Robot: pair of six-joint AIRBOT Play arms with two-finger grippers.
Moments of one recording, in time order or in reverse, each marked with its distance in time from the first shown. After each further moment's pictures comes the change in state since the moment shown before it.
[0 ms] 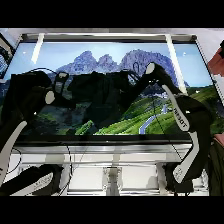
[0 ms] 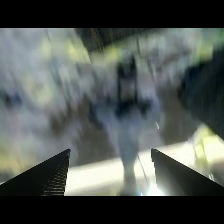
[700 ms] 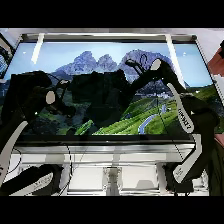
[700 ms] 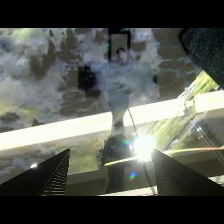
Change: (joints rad) left arm 0.000 -0.005 -0.019 -0.056 -0.233 -0.021; right arm 0.010 0.025 -0.003 -0.002 -0.179 -0.073
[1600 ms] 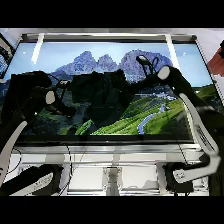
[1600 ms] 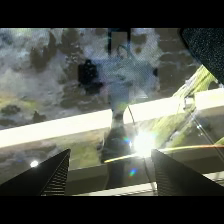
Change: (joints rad) left arm 0.000 0.005 0.000 0.000 -0.018 -0.001; right arm -0.005 0.244 -0.243 -0.071 -0.214 0.290
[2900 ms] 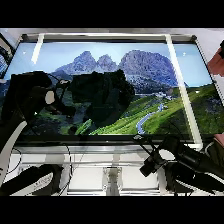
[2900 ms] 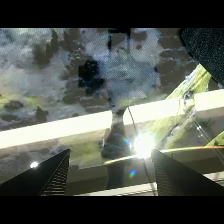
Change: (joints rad) left arm 0.000 0.003 0.003 0.000 0.000 0.000; right arm 0.718 0.908 -1.017 -0.173 0.329 0.690
